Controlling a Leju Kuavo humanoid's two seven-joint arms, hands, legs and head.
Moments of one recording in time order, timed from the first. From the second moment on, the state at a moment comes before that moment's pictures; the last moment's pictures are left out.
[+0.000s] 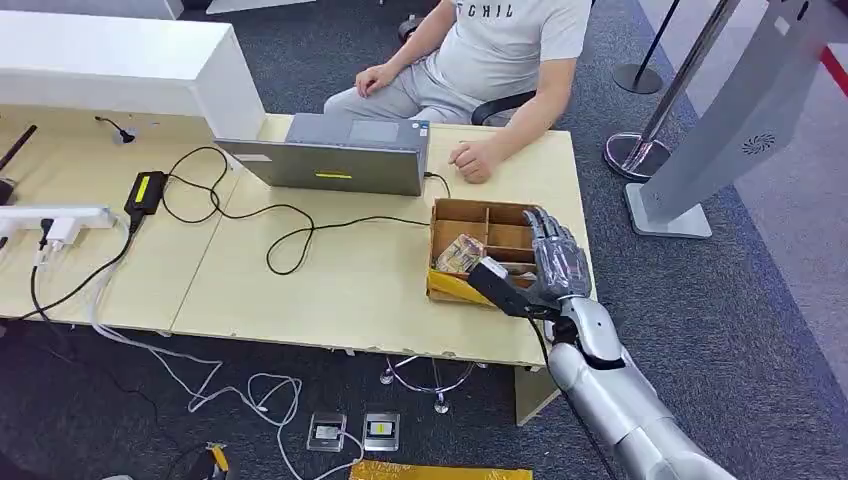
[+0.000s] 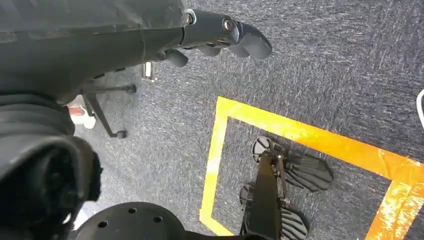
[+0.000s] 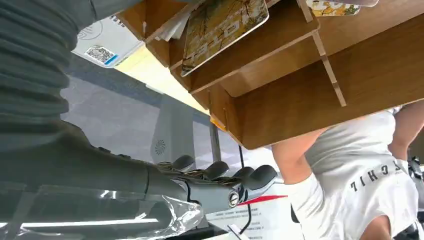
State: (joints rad) left arm -0.20 0.19 -0.66 -0.19 0.88 0.17 0.02; right arm -0.62 -0.13 0.60 -0.87 0.97 -0.28 0.08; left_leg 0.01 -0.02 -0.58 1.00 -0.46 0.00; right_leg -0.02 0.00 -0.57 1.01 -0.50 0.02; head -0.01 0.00
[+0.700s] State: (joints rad) left arm -0.20 0.19 -0.66 -0.19 0.89 0.17 0.02; right arm -0.63 -0.12 0.60 -0.81 0.96 -0.28 0.07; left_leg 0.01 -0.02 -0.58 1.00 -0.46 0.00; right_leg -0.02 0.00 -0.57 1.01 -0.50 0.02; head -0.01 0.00
